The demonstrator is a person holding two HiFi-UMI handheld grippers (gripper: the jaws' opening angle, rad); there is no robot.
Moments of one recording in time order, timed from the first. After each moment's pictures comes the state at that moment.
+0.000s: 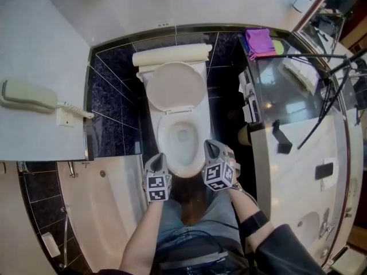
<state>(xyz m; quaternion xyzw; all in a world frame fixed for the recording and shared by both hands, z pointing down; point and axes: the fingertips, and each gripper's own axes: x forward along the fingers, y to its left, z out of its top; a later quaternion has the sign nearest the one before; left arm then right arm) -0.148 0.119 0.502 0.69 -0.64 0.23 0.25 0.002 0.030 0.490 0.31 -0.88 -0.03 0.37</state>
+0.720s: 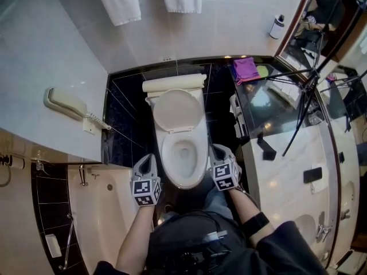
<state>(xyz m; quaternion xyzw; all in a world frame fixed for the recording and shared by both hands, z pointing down) -0.173 0.125 0.303 0.68 -0.70 0.15 0.16 0.046 0.025 0.357 0.36 -0.89 0.05 0.27</state>
